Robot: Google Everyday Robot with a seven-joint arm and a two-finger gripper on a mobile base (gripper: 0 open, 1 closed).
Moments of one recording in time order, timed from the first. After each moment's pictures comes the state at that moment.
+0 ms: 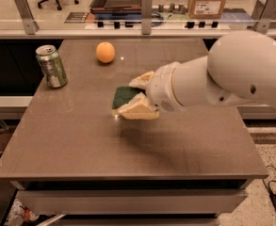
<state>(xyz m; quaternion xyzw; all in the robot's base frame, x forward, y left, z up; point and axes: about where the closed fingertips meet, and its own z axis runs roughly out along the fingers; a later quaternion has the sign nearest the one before) 0.489 0.011 0.892 -0.55 0.70 0.15 0.43</state>
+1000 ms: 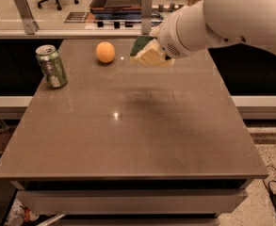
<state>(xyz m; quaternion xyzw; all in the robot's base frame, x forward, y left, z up) 0.604 -0.037 0.962 -0.50 0.73 0.02 0.46</state>
